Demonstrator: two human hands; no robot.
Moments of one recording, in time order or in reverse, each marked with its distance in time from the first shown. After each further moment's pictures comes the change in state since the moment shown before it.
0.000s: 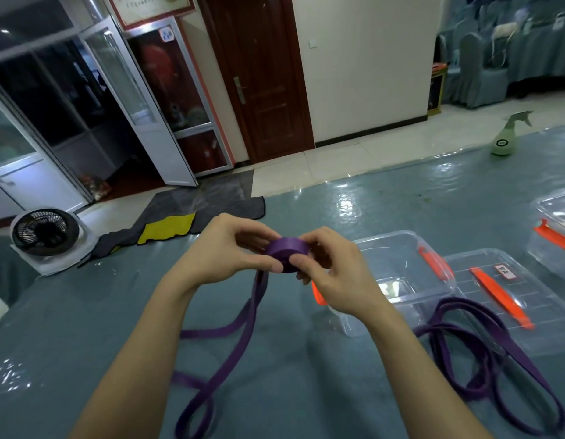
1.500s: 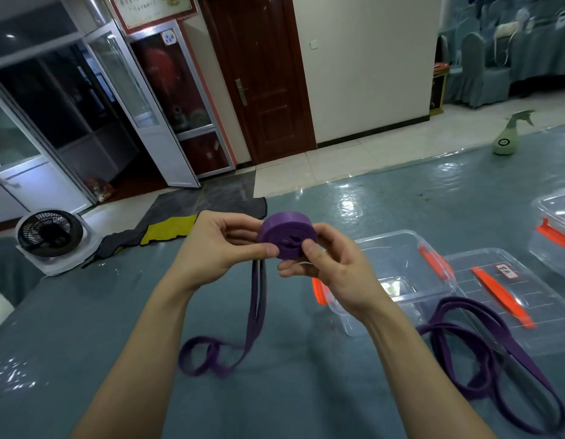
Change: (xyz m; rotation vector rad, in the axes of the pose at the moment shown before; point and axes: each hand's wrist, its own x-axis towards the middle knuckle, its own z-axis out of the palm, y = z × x) left_hand -0.014 0.011 0.002 -0.321 0.177 0.049; right_hand -0.003 -0.010 -0.001 0.750 -0.117 0.167
